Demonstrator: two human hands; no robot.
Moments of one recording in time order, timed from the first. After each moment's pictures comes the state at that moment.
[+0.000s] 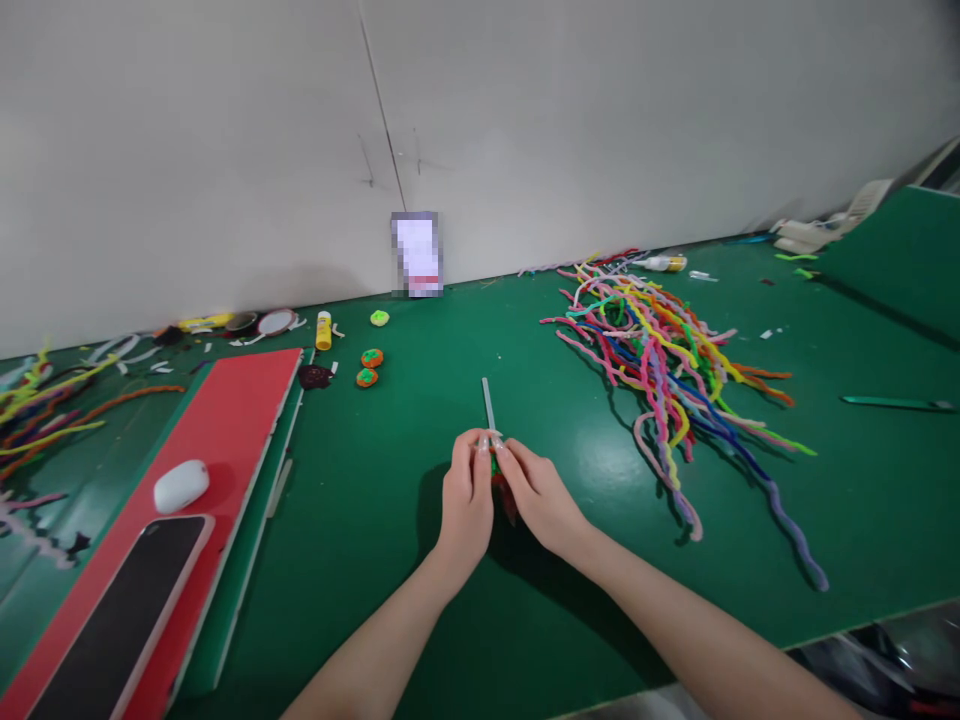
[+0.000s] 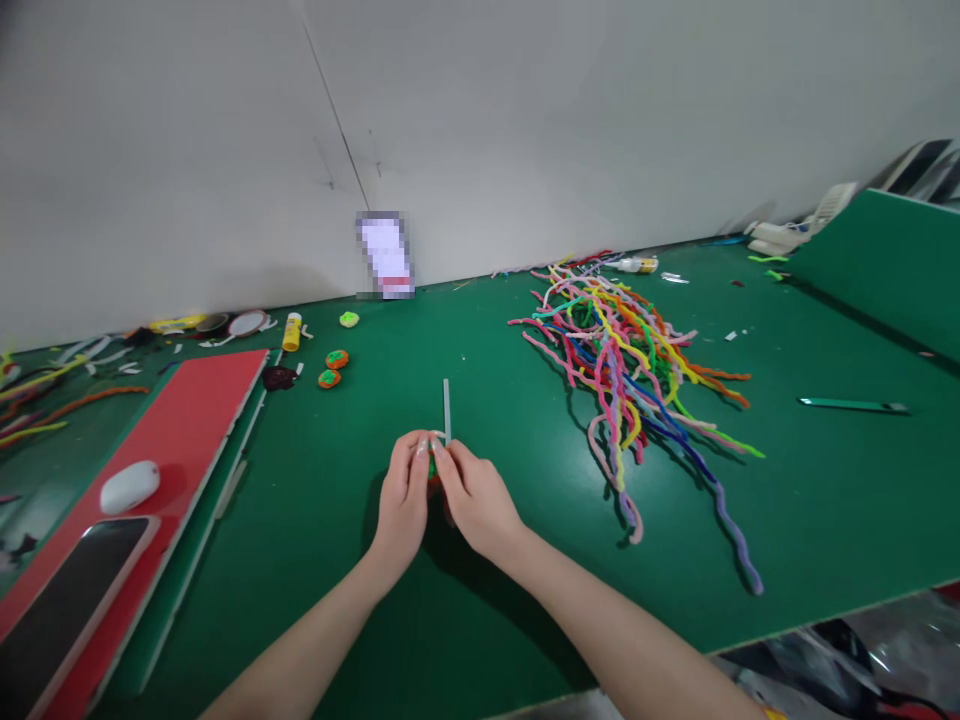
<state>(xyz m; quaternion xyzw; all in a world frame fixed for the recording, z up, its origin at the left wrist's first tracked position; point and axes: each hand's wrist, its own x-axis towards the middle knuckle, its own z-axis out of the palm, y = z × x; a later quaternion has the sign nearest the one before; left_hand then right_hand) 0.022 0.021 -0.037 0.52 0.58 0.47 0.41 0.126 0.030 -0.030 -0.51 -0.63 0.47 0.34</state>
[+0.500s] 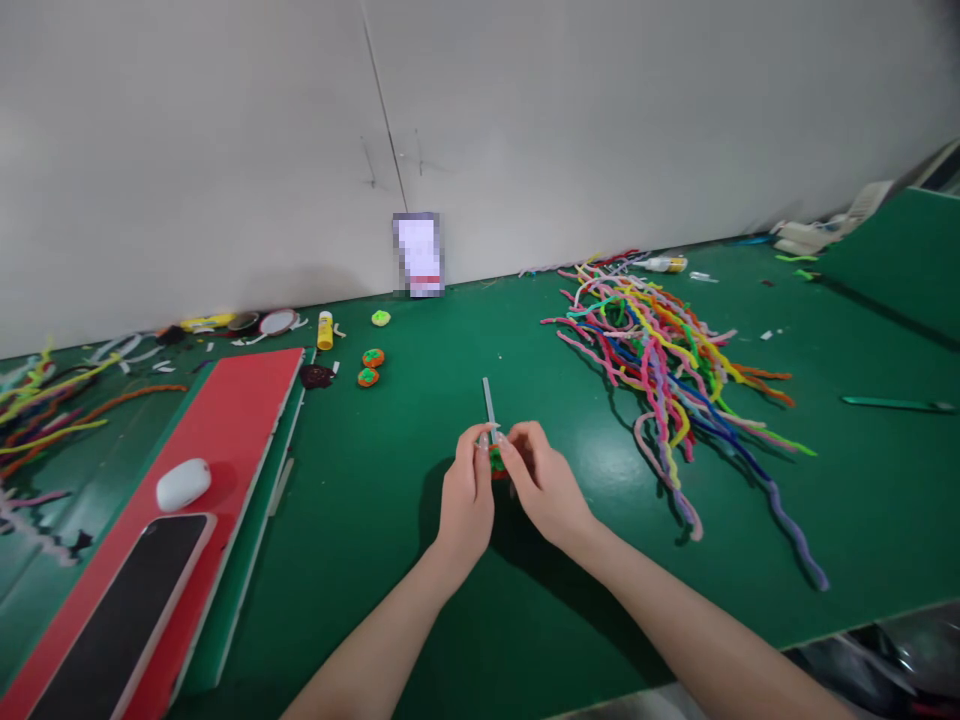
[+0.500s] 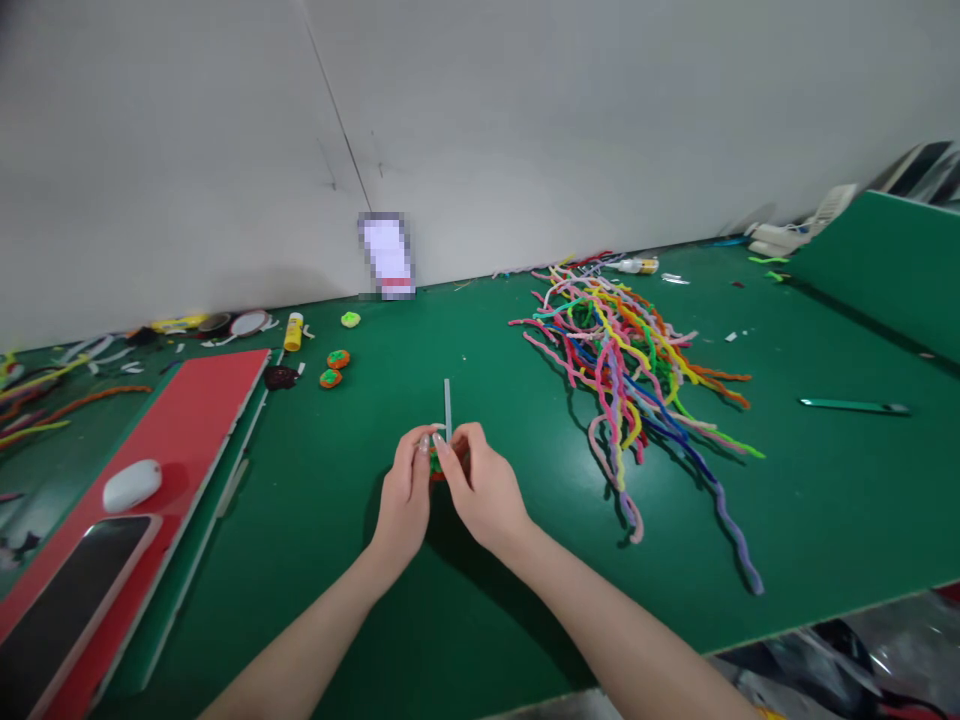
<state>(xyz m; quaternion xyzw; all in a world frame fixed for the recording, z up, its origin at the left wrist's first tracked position) 0.018 0.022 -0.034 0.57 0.59 0.42 0.39 0.133 0.034 -0.027 -0.56 -0.66 0.35 0.35</state>
